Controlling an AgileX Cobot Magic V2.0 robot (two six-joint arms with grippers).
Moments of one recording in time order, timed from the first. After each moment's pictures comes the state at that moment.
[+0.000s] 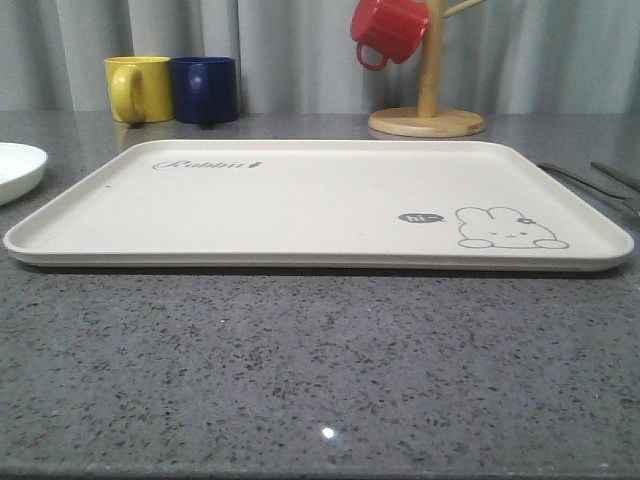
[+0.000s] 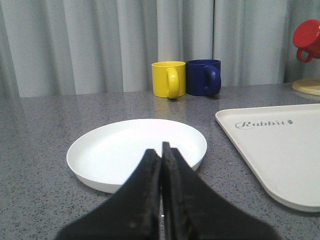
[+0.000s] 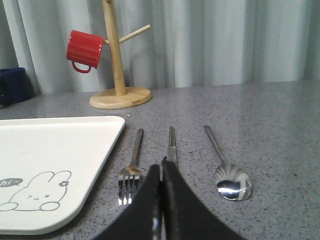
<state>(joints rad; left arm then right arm) -0.08 0.00 0.00 0.19 0.02 -0.14 0.03 -0.01 0.03 0.03 0.00 0.08</state>
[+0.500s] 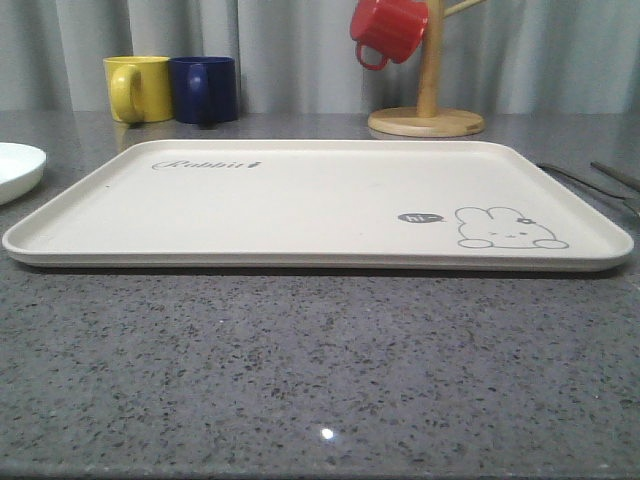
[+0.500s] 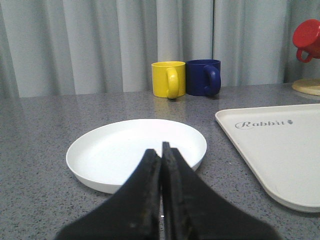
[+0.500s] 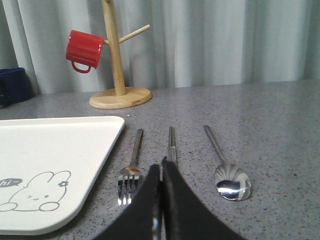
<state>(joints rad) -0.08 0.00 0.00 0.19 0.02 -0.14 0.03 -0.01 0.03 0.03 0.00 0.08</state>
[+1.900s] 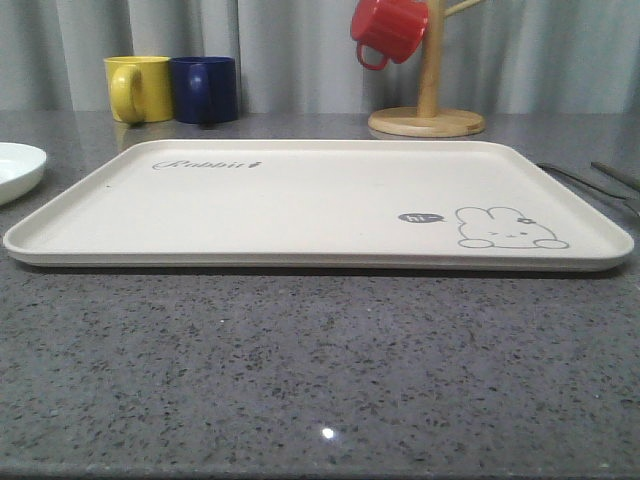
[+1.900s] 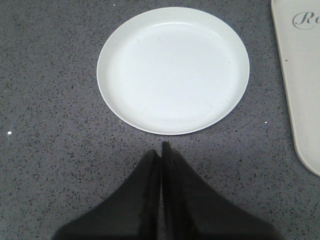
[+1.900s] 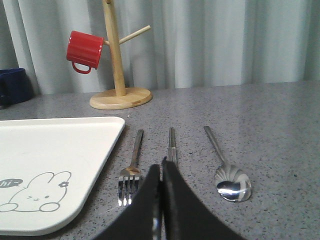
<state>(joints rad) -0.08 0.81 -0.90 0.20 0.92 -0.14 0.03 -0.01 0.03 0.03 0.00 0.08</state>
